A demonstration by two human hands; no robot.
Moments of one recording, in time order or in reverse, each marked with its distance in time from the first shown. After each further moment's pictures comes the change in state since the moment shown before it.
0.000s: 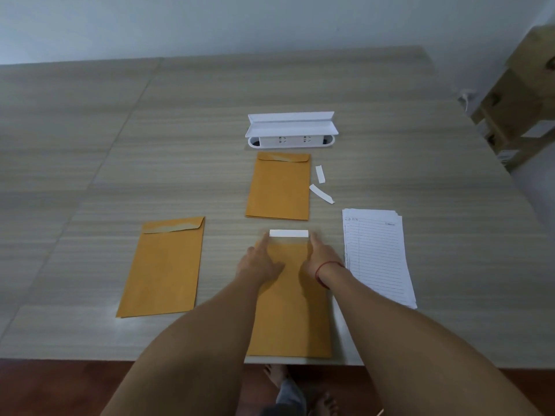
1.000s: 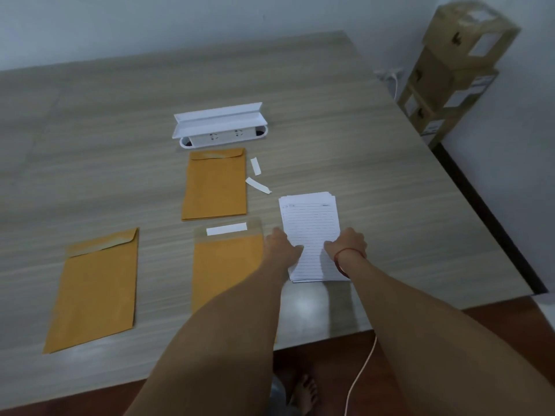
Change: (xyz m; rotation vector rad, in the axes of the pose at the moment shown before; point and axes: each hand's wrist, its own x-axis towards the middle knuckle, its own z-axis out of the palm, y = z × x) left_hand -0.020 0.143 0.083 -0.273 -0.023 0.139; right_hand -0.007 0.137 -0.070 0.291 0.337 0.445
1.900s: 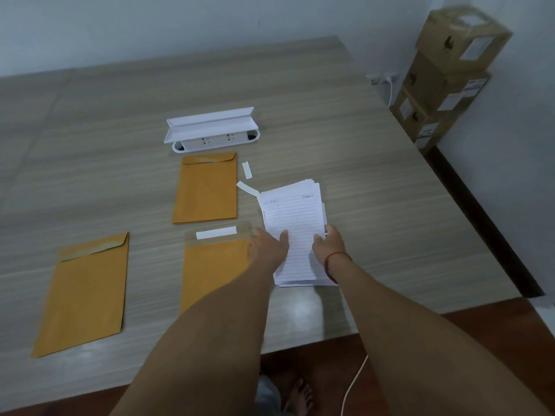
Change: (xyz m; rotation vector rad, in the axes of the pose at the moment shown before) left_hand 0.001 0.009 0.004 0.015 0.116 -0.119; right_hand -0.012 -0.003 -0.007 0.476 -0.149 -0.118
